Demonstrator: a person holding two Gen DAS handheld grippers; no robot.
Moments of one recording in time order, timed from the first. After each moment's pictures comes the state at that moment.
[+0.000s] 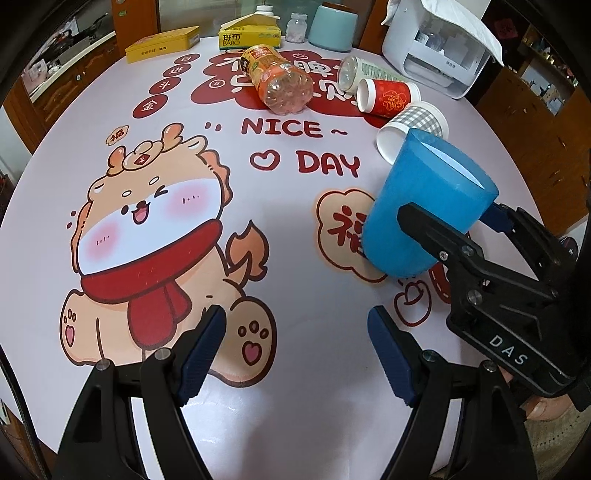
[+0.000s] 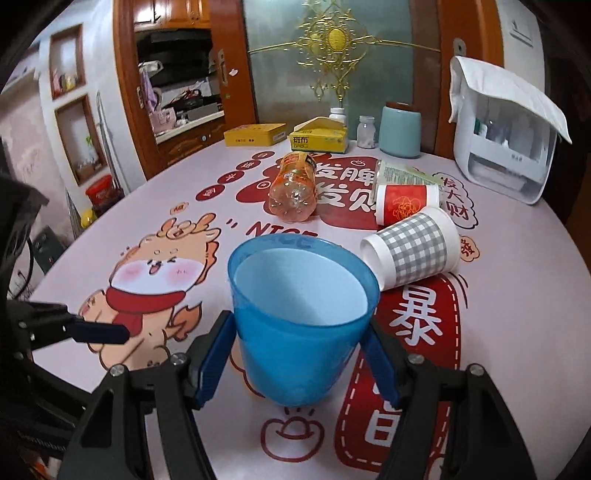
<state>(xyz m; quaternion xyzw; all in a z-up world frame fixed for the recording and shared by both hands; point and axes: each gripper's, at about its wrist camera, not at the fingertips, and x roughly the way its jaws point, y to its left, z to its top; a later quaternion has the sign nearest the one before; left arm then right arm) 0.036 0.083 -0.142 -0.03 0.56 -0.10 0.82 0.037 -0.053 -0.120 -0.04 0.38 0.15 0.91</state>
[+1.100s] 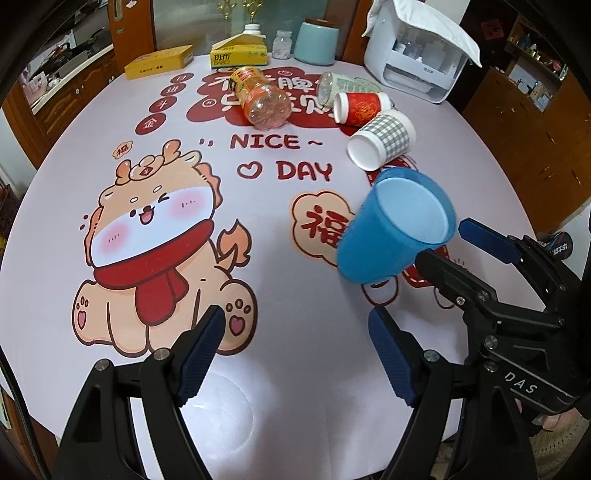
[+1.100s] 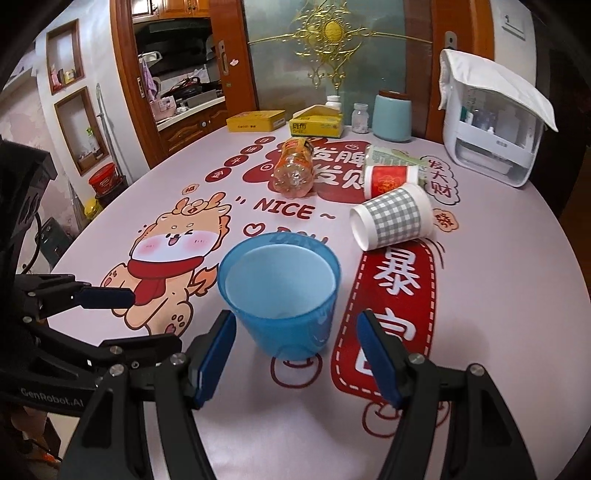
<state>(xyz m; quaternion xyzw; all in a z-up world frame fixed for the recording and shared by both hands) 0.000 0.072 -0.106 -0.02 0.54 -0.11 0.83 -0.015 -0.070 -0.094 -0.03 0.41 0.15 0.90</state>
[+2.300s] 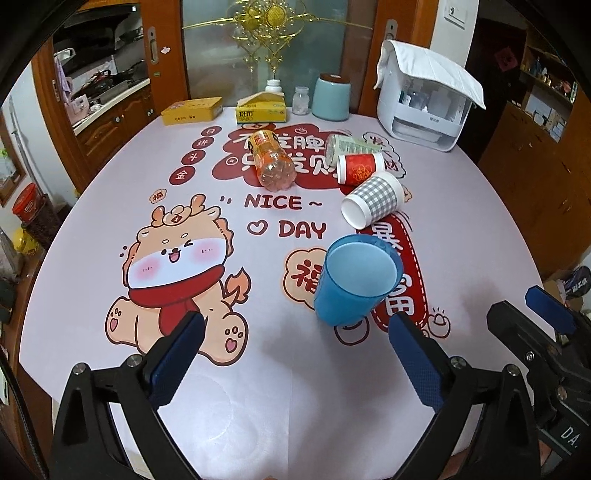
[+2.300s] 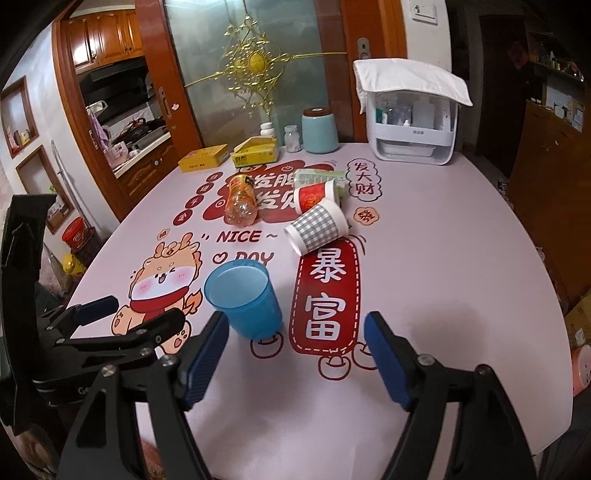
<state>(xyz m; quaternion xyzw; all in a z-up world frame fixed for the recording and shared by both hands) -0.027 0.041 -0.045 -0.02 0.46 -0.04 0.89 -0.069 -0.119 -0.021 0.05 0.40 0.05 0.91</state>
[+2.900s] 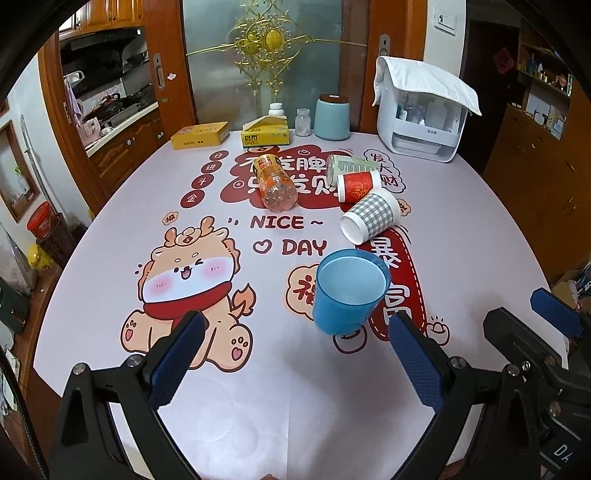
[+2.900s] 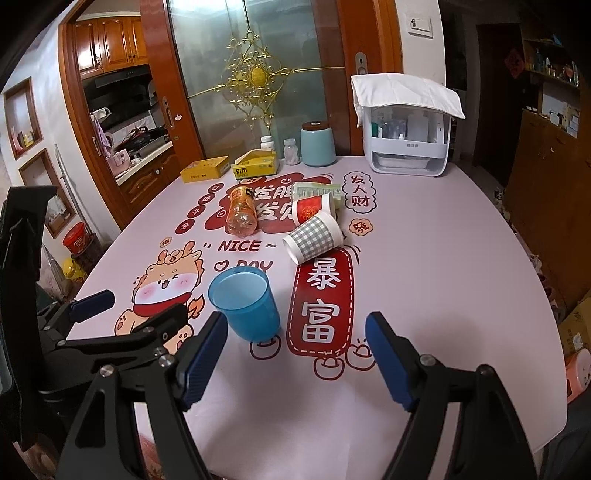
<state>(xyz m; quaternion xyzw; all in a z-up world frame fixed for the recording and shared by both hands) -0.045 0.024 -0.027 0.01 0.43 -0.02 0.90 -0.086 -0.123 -0.009 0.04 0.38 0.04 0.92</state>
